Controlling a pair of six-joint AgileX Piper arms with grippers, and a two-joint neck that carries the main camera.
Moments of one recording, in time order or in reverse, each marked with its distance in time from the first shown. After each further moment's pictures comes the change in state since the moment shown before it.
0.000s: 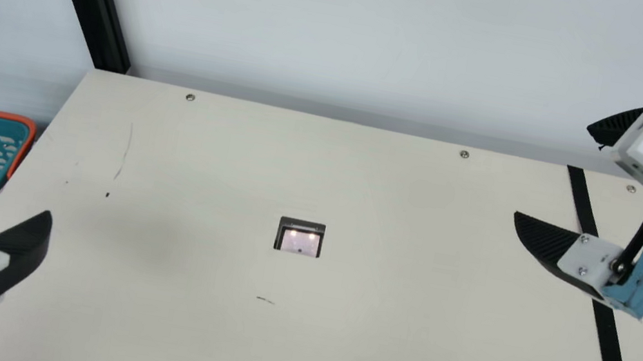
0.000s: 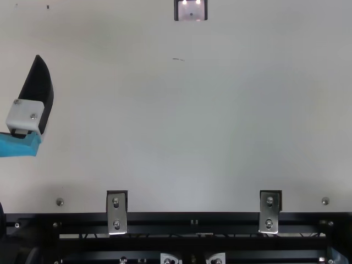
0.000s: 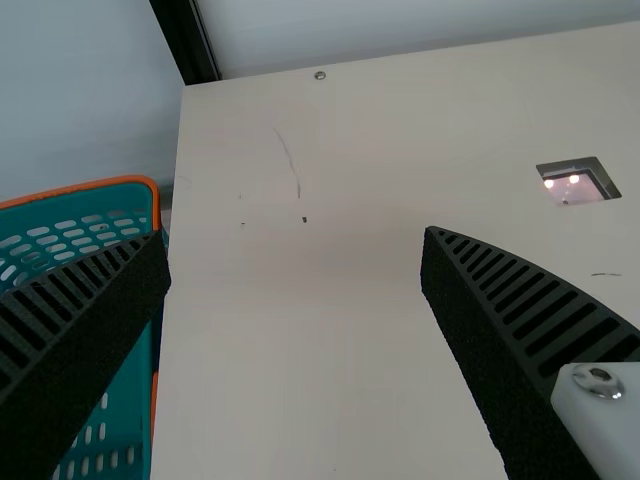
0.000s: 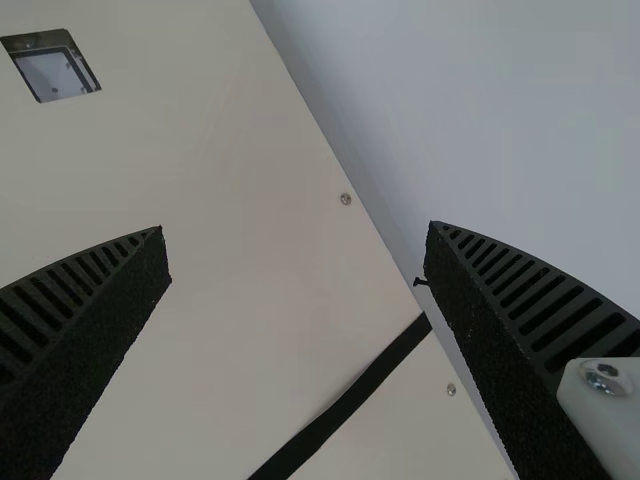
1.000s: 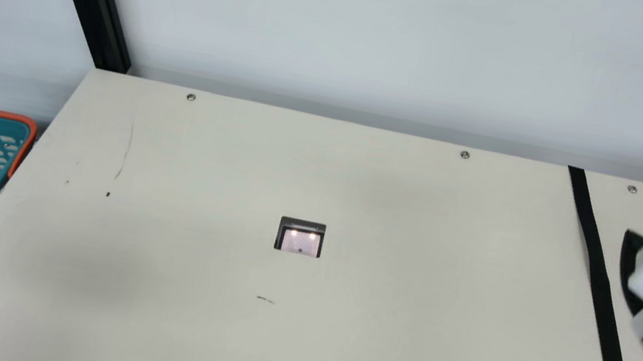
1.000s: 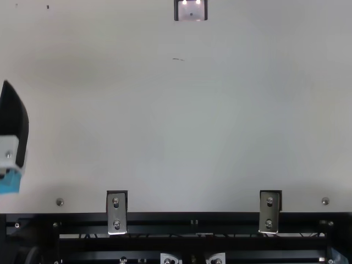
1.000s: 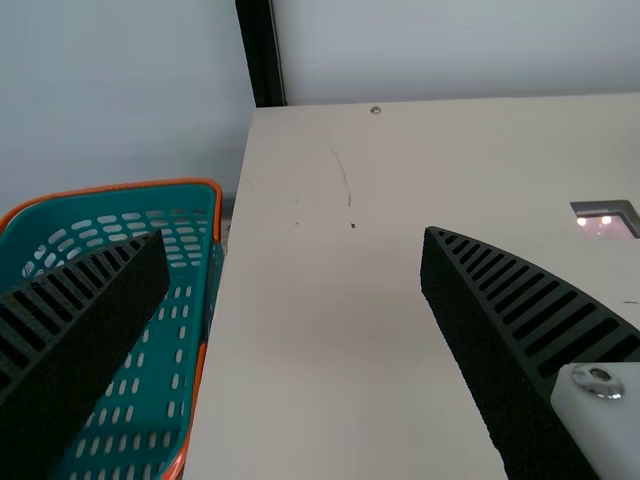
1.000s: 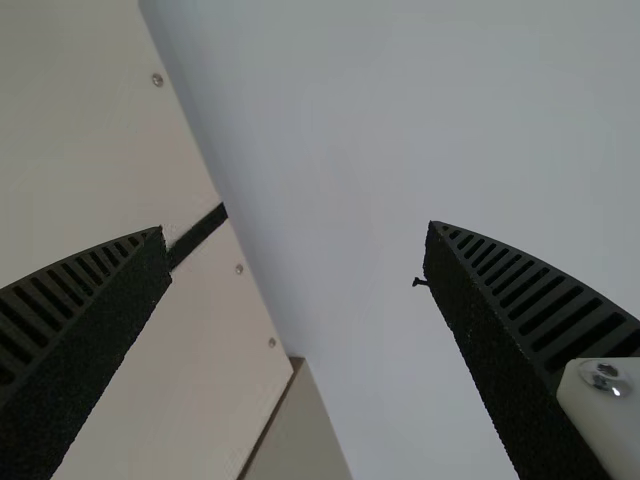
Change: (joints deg) left arm 1.9 -19.3 7.2 6.6 4.9 -9.3; right arm 10.7 -25.9 24.3 -42.4 -27.4 24.7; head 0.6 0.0
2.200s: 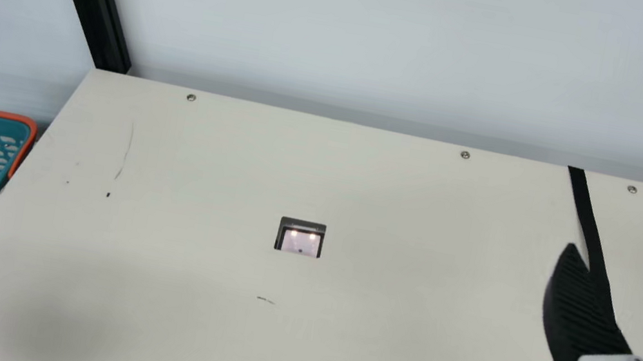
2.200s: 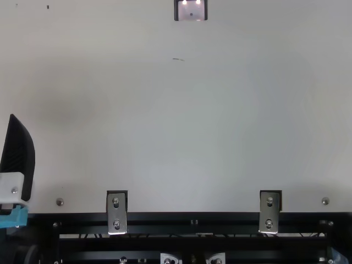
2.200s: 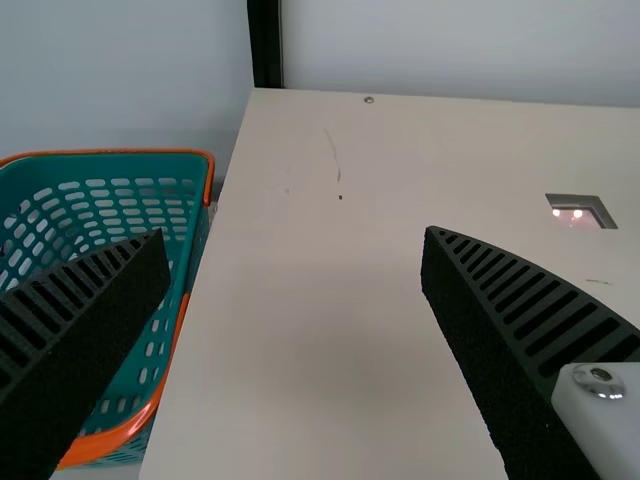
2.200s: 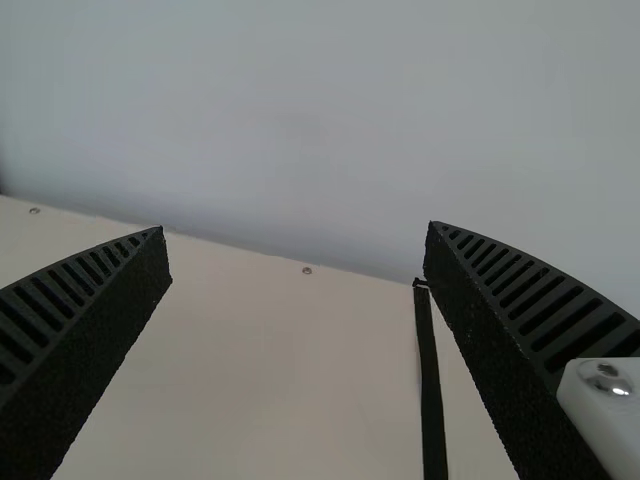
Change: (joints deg) left arm 3.3 -15.0 5.3 -6.9 6.9 2.1; right arm 1.0 -20.4 14.0 23.4 -5.5 41.9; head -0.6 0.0
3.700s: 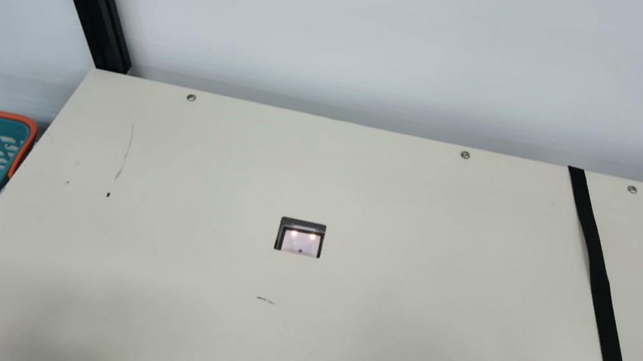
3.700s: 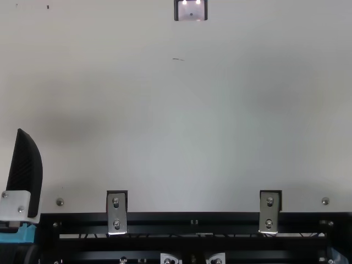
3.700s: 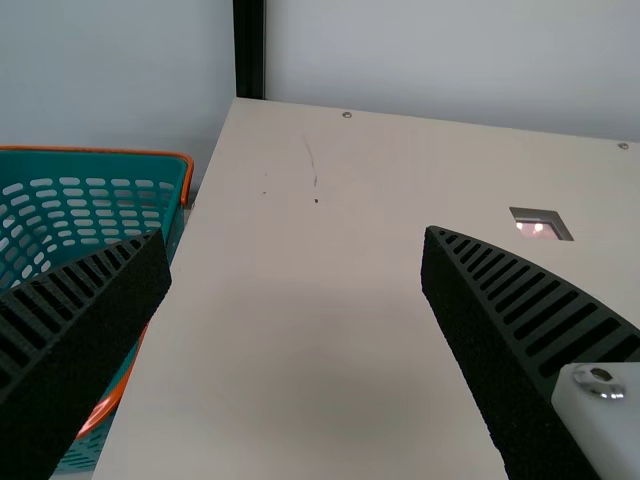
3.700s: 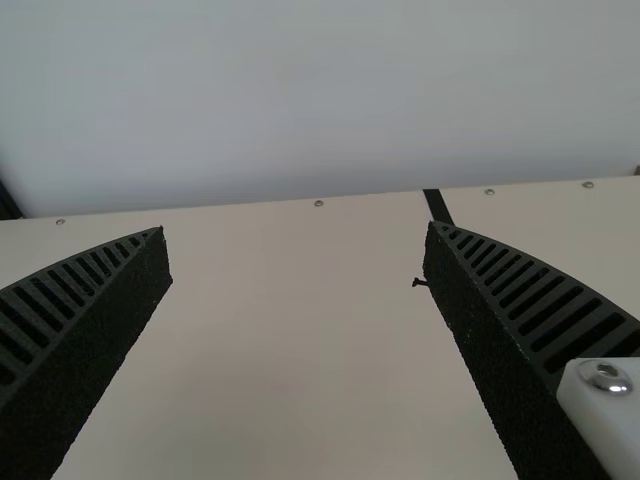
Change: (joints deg) left arm 0.3 -9.7 2.6 -3.8 3.4 0.1; right arm -7.0 -26.5 14.6 1.0 13.1 13.4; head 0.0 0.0
